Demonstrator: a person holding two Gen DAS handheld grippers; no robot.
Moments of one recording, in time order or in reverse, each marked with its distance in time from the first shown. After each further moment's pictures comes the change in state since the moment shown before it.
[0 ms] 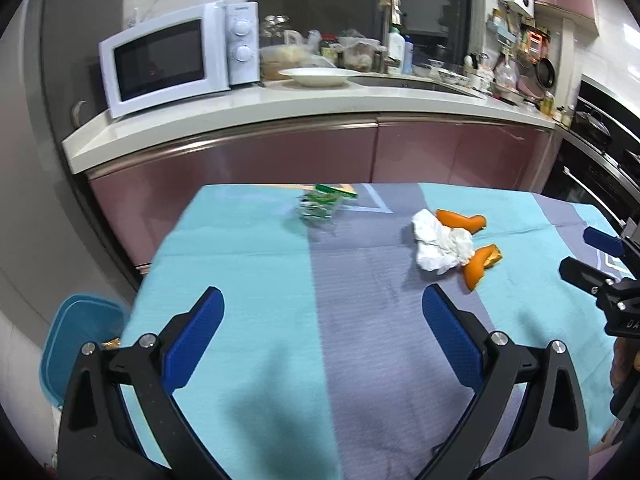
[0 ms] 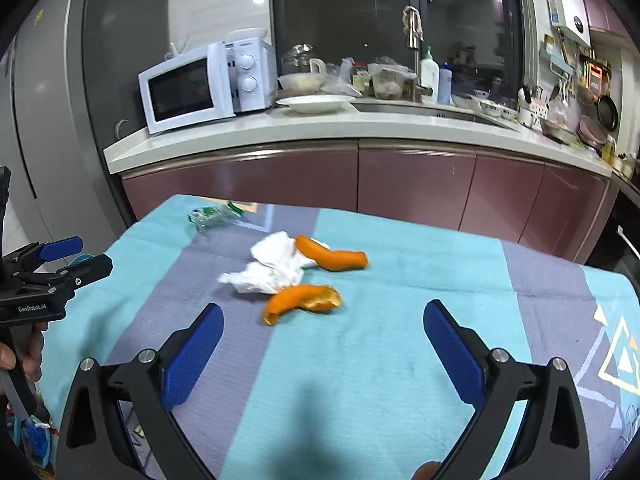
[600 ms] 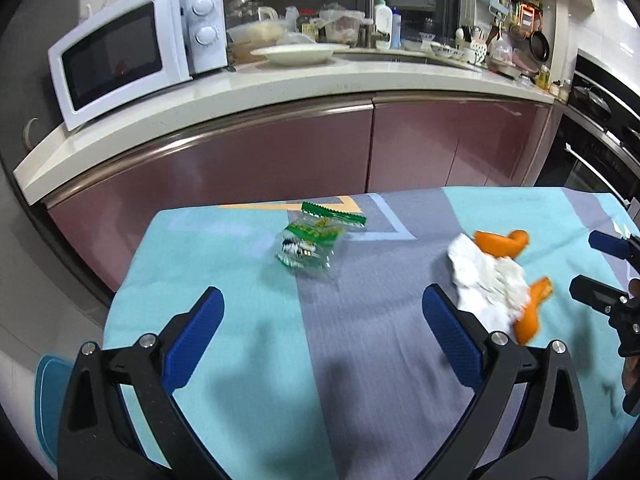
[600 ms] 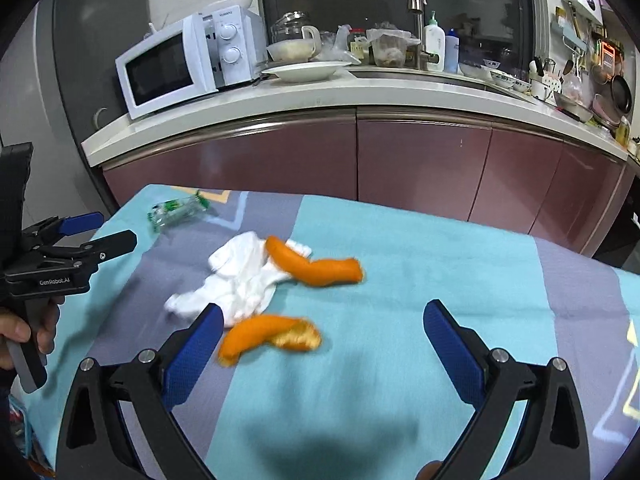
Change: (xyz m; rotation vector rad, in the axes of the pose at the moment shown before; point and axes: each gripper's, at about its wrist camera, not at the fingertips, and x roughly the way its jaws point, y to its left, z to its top) left arm 0.115 -0.002 0.056 0.069 0.083 -0.012; right arm 0.082 -0.016 0.030 0.016 0.105 0.027
